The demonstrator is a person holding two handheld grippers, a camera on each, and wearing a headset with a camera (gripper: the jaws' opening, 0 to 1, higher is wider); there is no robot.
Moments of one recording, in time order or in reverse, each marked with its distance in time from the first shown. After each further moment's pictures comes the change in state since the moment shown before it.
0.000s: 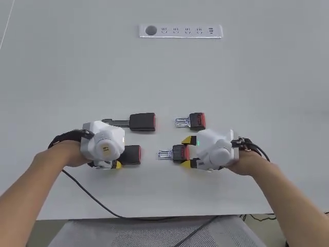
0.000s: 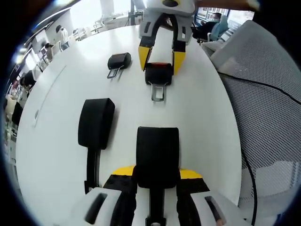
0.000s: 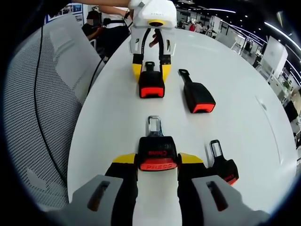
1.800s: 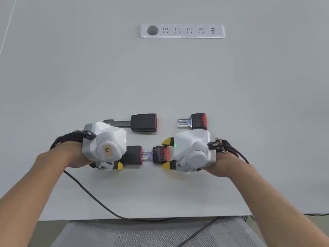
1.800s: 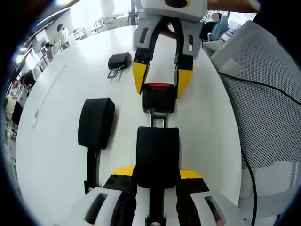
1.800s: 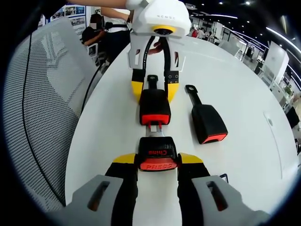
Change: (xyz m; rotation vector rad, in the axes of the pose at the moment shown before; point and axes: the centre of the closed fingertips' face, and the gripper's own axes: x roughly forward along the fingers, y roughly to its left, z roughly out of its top) left arm -0.001 -0.002 0.001 -0.002 -0.003 -0.001; right arm 0.040 0.004 0.041 -0.024 -0.057 0.006
